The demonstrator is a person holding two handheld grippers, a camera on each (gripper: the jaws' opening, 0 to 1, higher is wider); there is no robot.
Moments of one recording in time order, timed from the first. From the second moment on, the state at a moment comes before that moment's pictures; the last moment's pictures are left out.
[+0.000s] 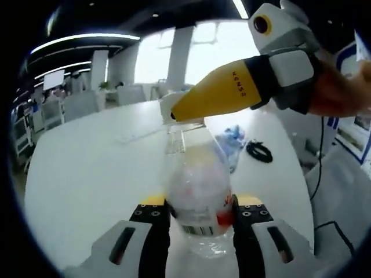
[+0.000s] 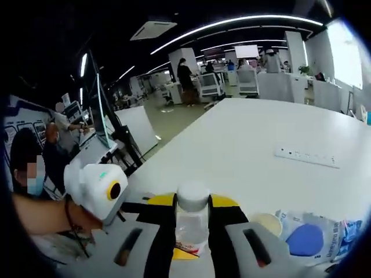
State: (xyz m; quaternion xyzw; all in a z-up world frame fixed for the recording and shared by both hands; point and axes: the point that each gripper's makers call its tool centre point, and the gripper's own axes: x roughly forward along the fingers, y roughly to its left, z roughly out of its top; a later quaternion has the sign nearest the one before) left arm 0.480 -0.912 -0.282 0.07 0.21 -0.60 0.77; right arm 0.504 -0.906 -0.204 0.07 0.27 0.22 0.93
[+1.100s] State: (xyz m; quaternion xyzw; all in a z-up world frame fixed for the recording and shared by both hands) left arm 0.518 -0.936 -0.283 0.10 0.15 -0.65 0.74; right arm 0.527 -0.908 -0.202 -0.07 0.18 0.17 0.97
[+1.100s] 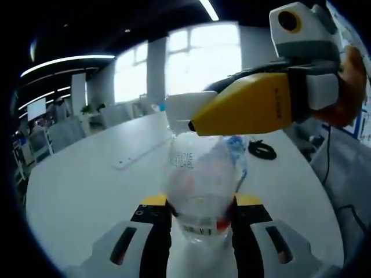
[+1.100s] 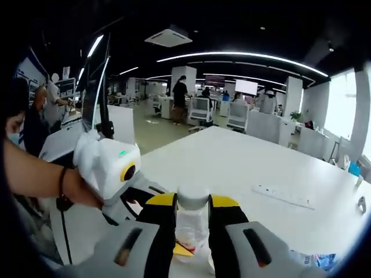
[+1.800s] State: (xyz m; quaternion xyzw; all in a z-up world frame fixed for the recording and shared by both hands) left arm 0.516 -0.944 -0.291 0.12 0.14 -0.66 0.73; right arm 0.522 -0.919 -0.208 -0.10 0.16 0.14 0.97
